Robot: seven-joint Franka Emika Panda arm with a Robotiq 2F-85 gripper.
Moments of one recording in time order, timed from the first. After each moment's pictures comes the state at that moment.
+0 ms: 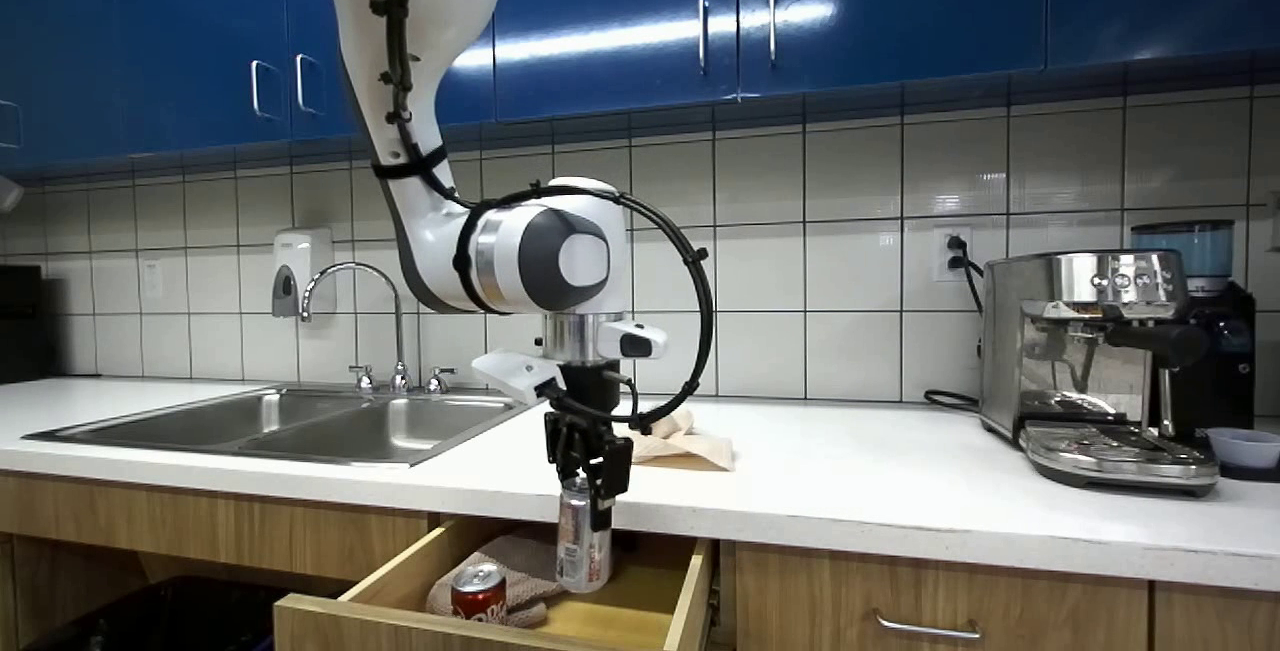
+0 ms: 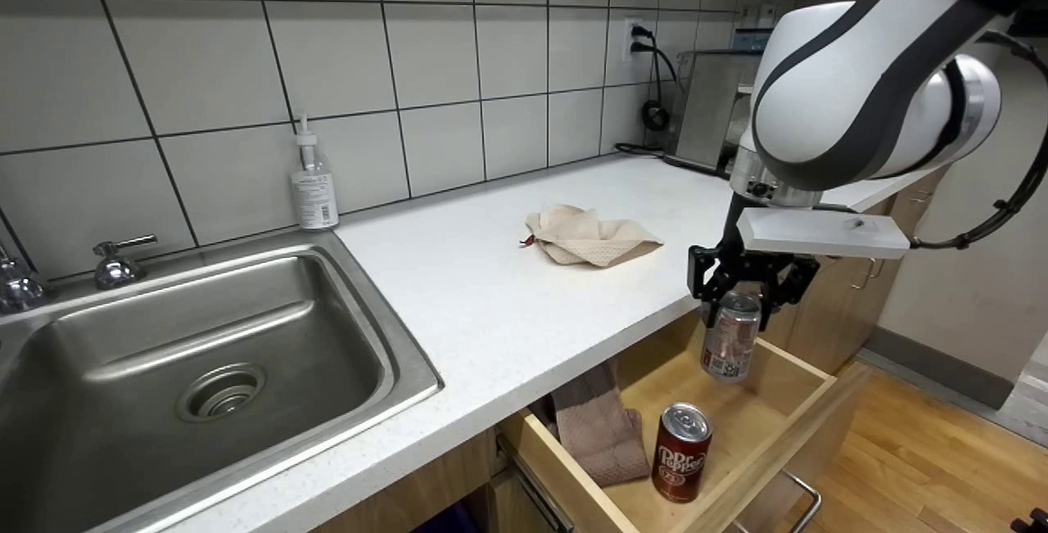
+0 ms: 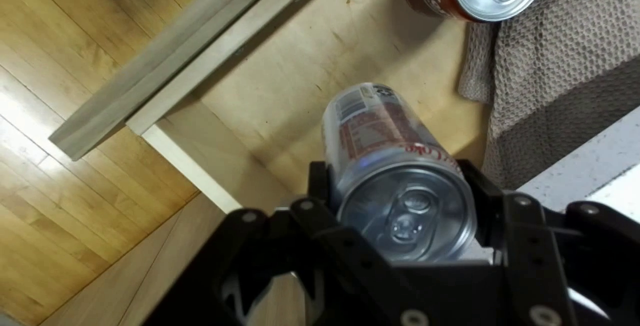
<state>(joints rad) -0.03 0.19 -0.14 -2.42 0.11 2.65 0.38</state>
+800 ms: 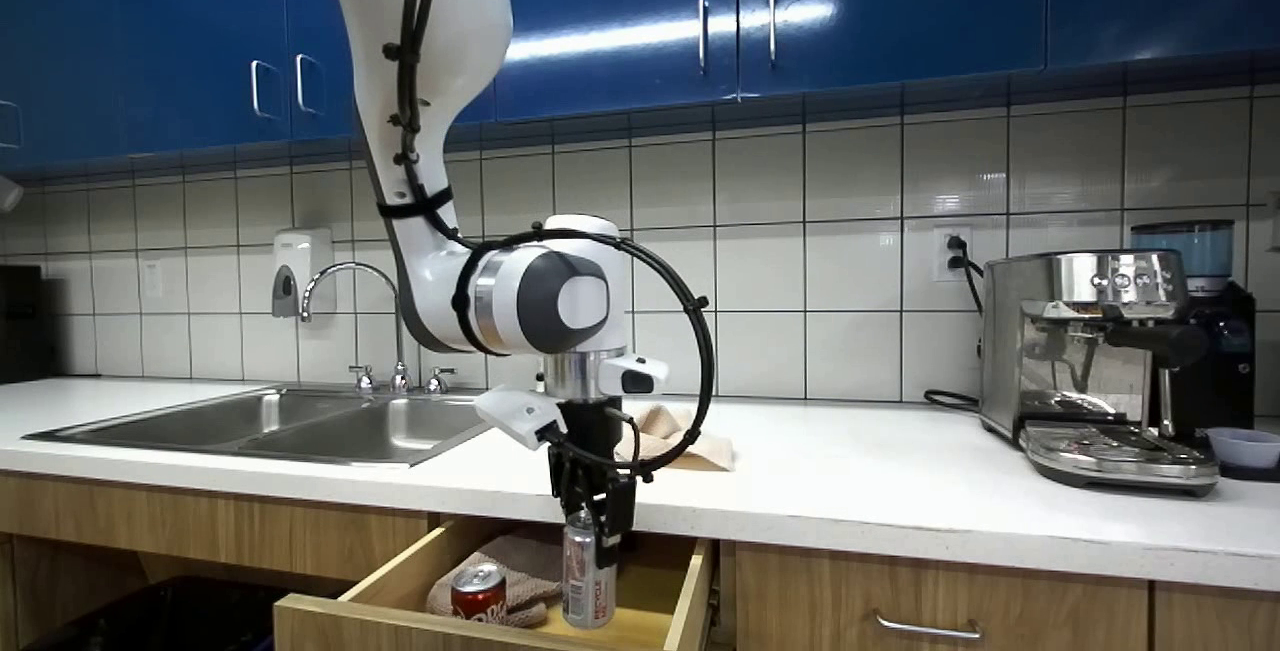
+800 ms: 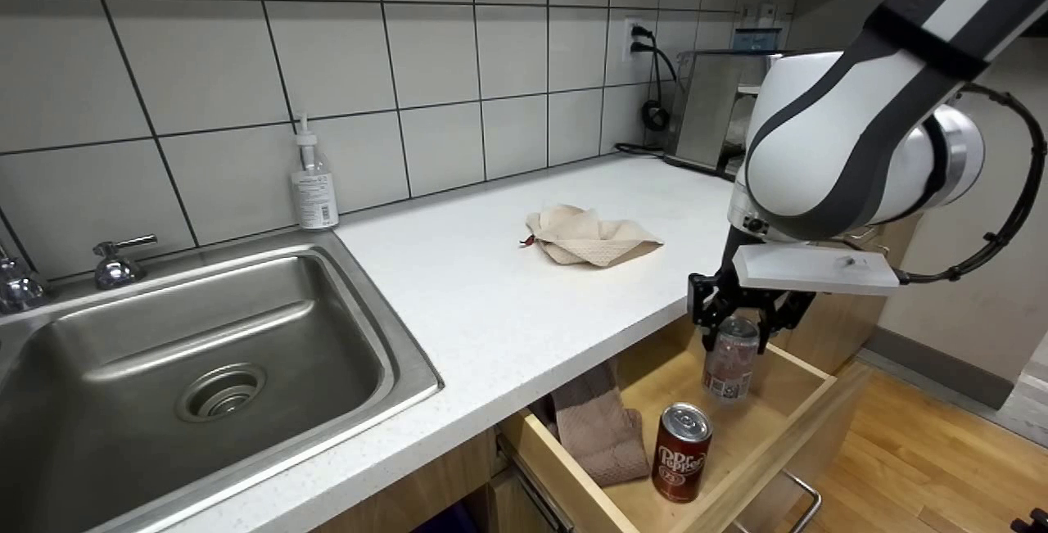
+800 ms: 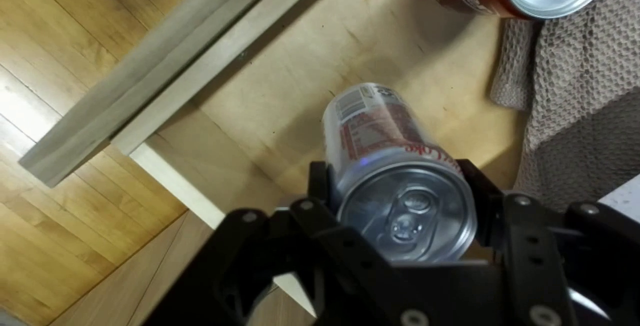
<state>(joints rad) -0.03 0.28 -0.14 -2.42 0.12 2.75 0.38</state>
